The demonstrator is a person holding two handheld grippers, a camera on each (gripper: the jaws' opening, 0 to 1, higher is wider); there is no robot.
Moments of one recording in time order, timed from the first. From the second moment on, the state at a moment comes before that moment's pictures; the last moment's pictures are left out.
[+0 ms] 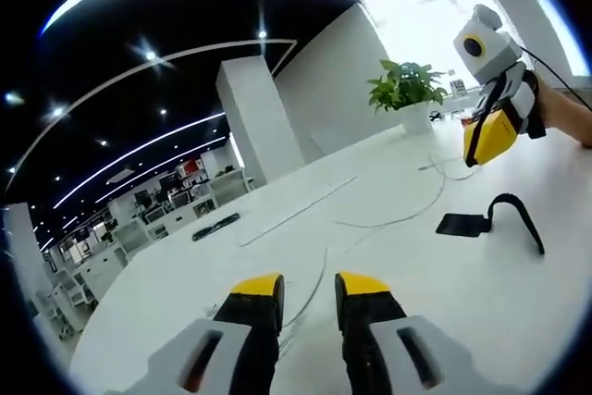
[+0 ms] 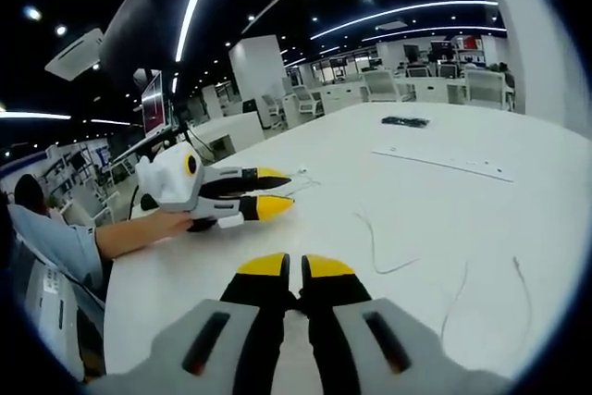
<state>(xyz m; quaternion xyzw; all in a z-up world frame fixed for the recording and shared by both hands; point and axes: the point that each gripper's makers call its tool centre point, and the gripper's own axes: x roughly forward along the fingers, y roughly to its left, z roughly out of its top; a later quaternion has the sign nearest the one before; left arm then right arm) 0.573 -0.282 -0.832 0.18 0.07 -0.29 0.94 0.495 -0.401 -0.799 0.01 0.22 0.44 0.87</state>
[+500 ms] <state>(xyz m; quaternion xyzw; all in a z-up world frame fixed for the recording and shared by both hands) 0.576 -0.286 -0.839 0.20 0.07 -0.30 0.93 0.496 -0.403 -0.797 0.01 0.22 0.43 0.87</state>
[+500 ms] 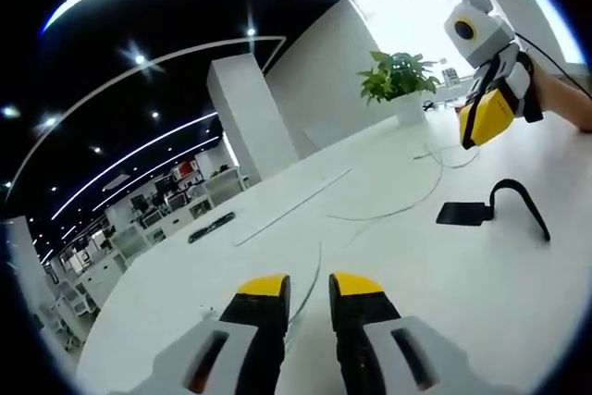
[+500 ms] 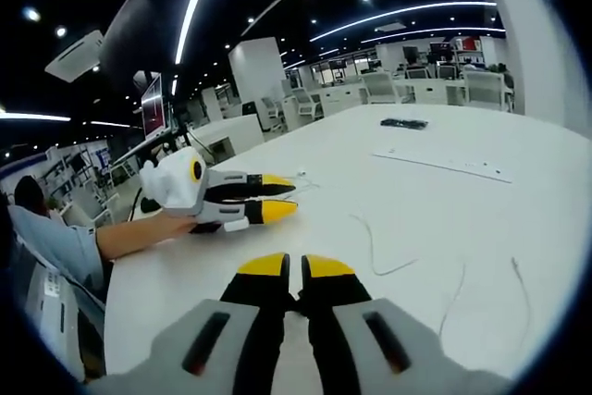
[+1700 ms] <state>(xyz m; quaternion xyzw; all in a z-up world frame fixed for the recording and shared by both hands) 0.578 -0.287 -0.846 0.21 0.08 -0.30 0.93 0.496 -0.400 -0.803 0.01 0.23 0.44 0.87</state>
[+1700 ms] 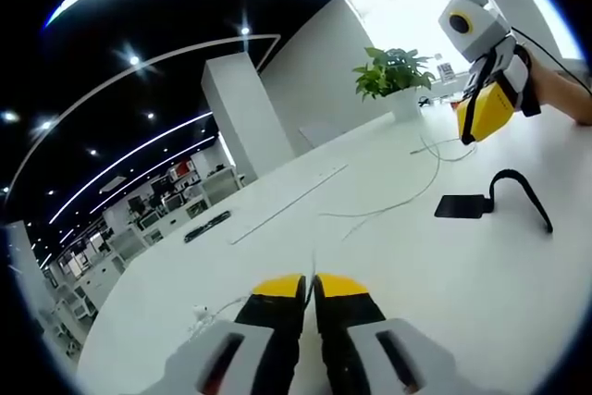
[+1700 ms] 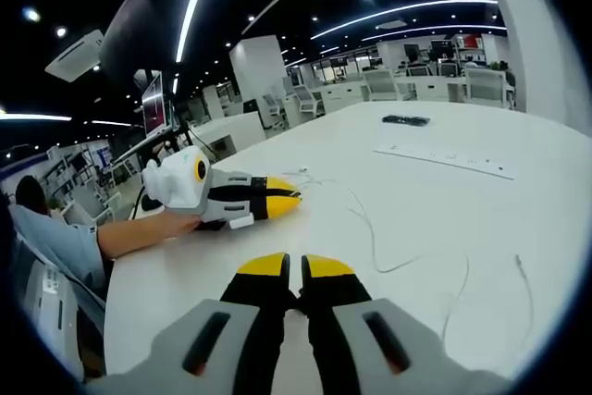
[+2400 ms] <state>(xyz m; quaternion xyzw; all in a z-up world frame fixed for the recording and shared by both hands) 0.549 -0.285 -0.806 0.13 0.05 -0.33 0.93 0.494 -0.386 -0.804 0.01 0.20 0.45 0.87</state>
